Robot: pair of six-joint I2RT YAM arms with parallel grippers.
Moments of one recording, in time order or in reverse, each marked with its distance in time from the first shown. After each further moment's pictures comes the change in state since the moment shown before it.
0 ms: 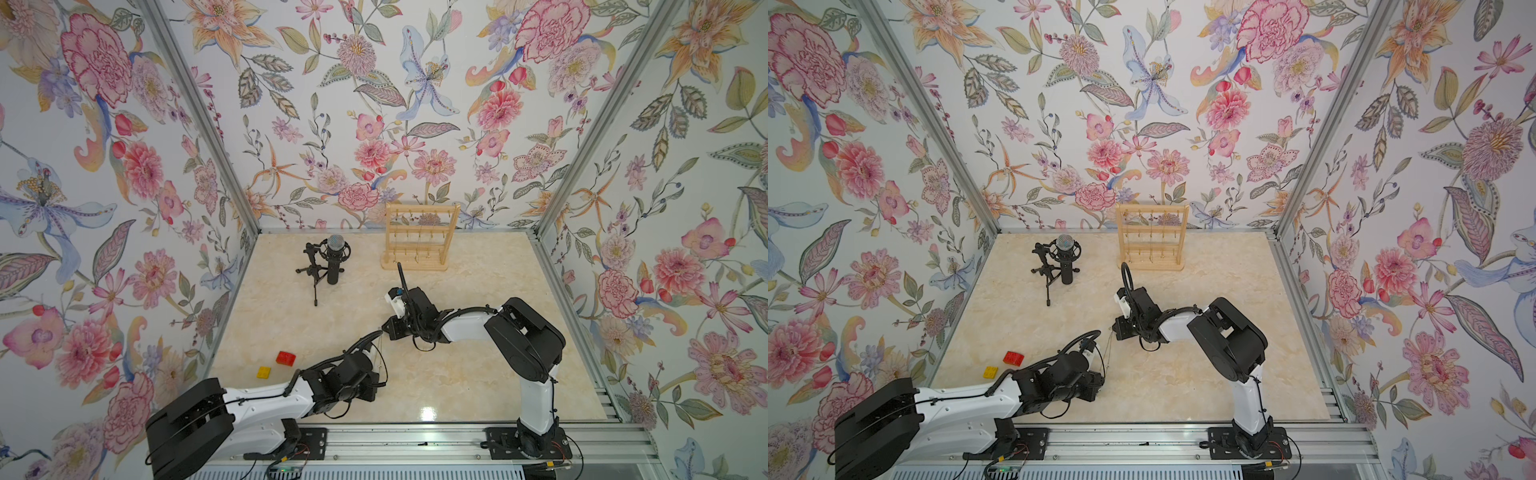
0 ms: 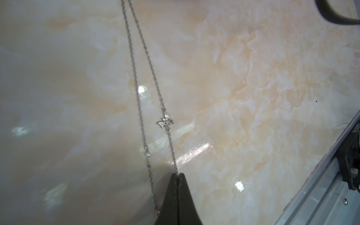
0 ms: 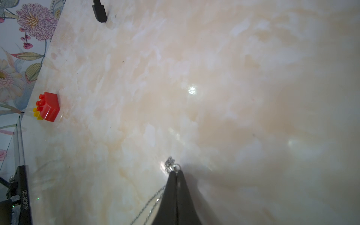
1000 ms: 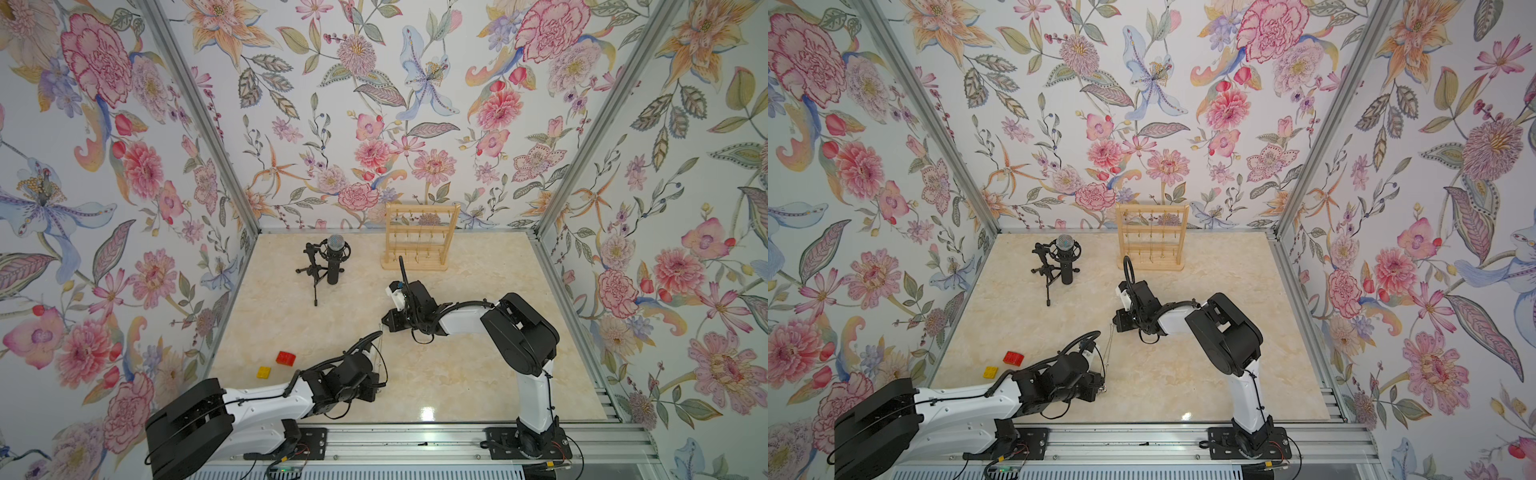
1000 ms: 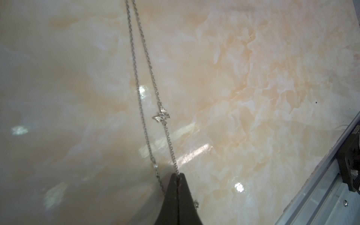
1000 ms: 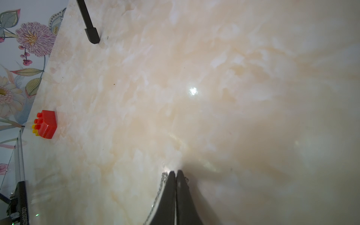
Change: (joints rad) left arm -0.009 -0.003 -0.004 0.004 -0.013 -0.011; right arm -0.041 0.053 0.078 -0.019 -0.010 0.008
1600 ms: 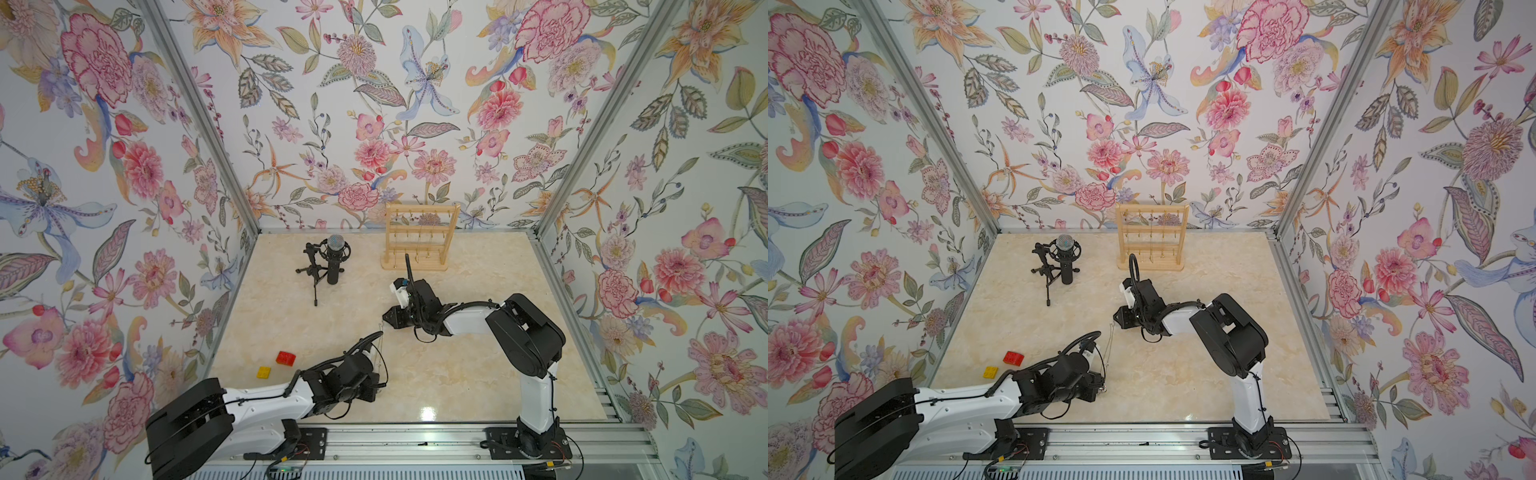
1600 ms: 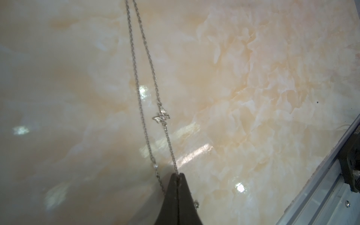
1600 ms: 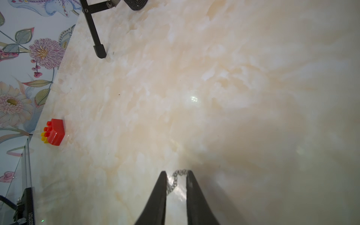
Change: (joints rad) left arm -0.003 0.005 0.006 -0.005 -0.005 0.000; right arm -0.019 -0.059 -0.062 0.076 0.002 0.021
